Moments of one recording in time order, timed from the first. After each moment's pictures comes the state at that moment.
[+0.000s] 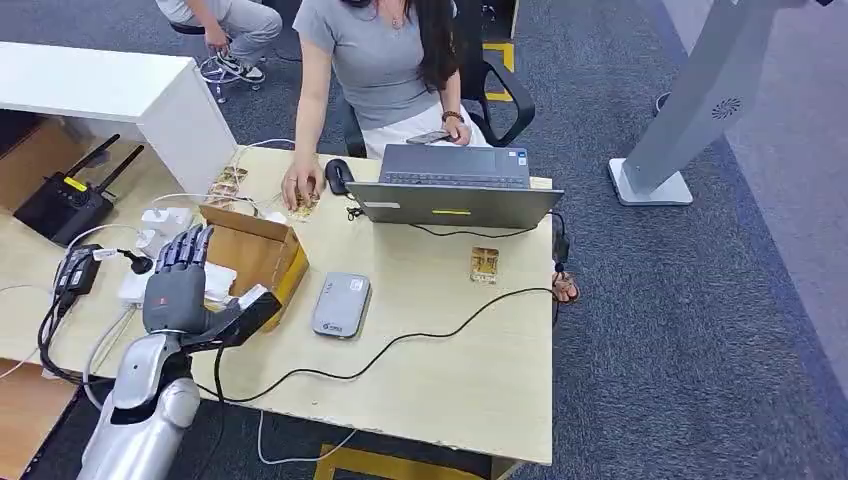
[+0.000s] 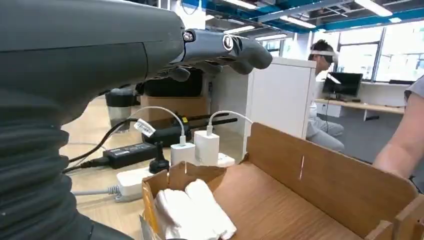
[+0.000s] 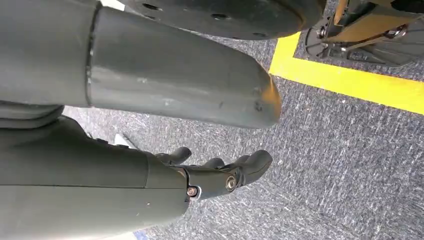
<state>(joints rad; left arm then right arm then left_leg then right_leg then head) -0.13 0.15 0.01 -1.40 -1.21 0.28 0.00 -0.02 0.16 -0.59 -0.19 0.97 -0.20 0.07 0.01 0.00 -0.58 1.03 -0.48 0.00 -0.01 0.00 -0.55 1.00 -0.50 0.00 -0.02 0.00</state>
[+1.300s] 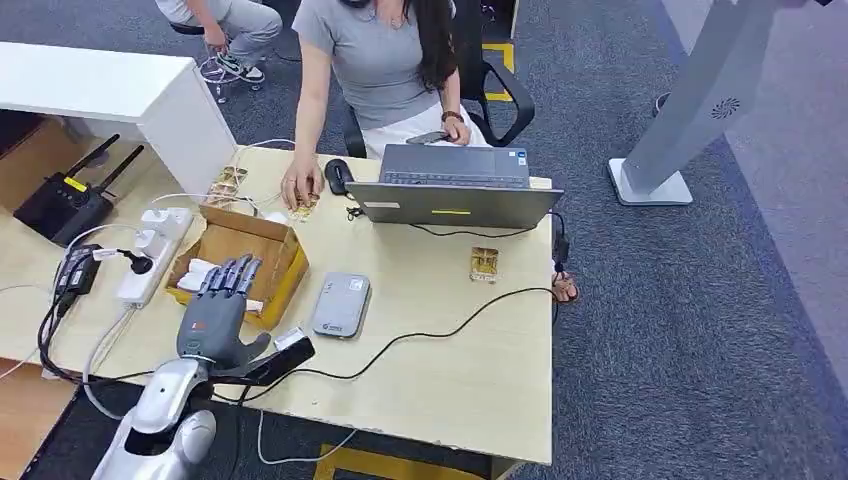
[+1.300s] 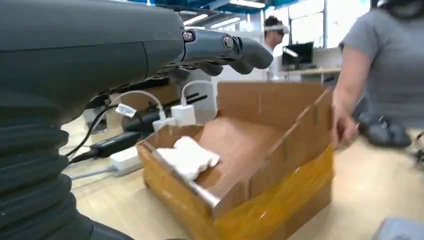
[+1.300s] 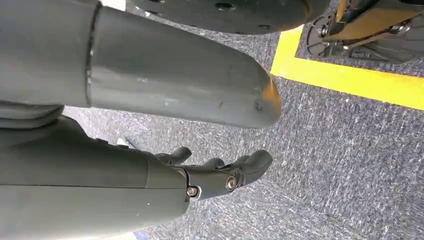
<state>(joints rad) -0.03 0.16 -0.11 -1.50 -1.28 0.11 0.02 -0.02 0.16 -0.64 -0.19 1.00 -0.20 0.06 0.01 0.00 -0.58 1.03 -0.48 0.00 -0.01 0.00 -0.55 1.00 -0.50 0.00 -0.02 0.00</state>
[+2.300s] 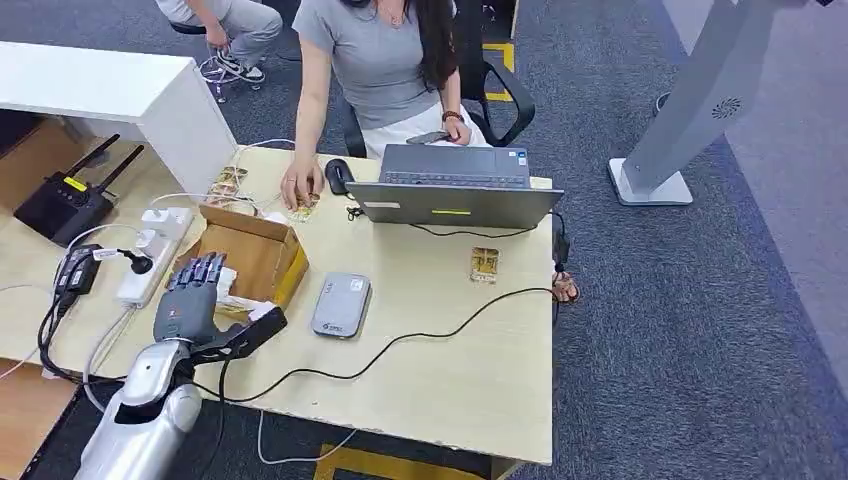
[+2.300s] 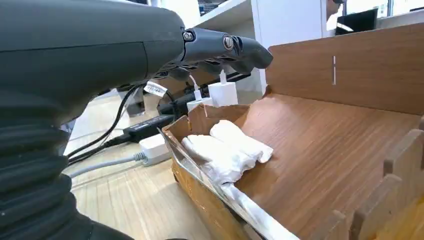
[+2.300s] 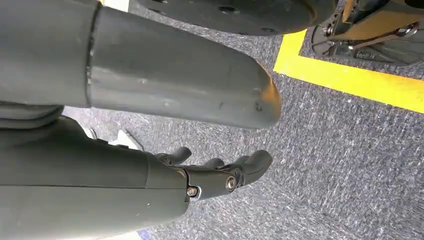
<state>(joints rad) -0.15 0.20 -0.05 -1.28 -1.24 0.16 0.09 -0.03 0.16 -0.66 -0.19 1.06 -0.18 0.06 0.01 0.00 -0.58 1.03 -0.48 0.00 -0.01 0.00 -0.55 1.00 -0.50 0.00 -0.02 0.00</state>
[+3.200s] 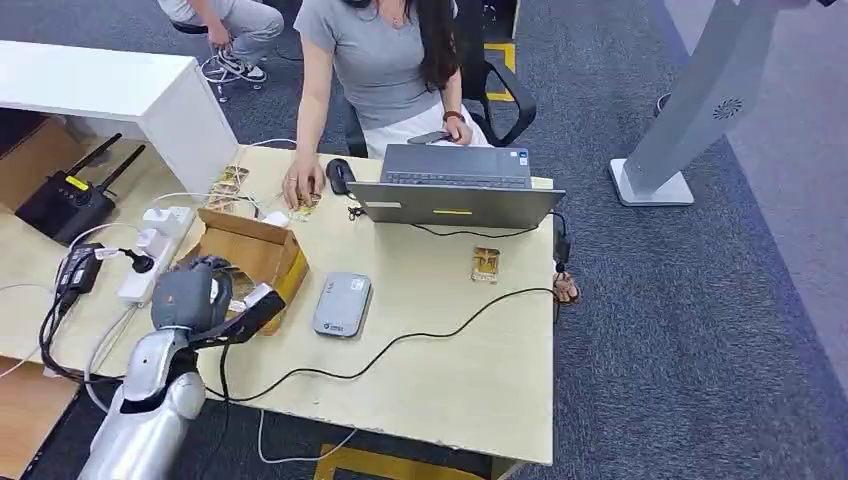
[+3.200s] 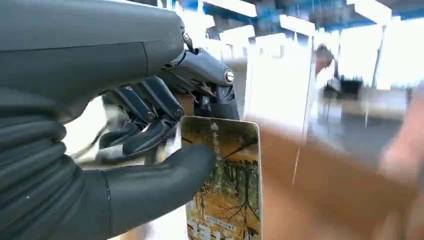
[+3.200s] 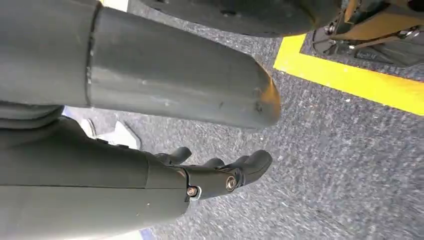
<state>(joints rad) -0.22 0.16 -0.03 -1.26 -1.22 0.38 0.00 -0.03 0.16 -0.67 -0.19 1.11 -0.17 0.05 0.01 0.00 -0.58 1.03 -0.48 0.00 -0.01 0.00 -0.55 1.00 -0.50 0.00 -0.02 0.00</state>
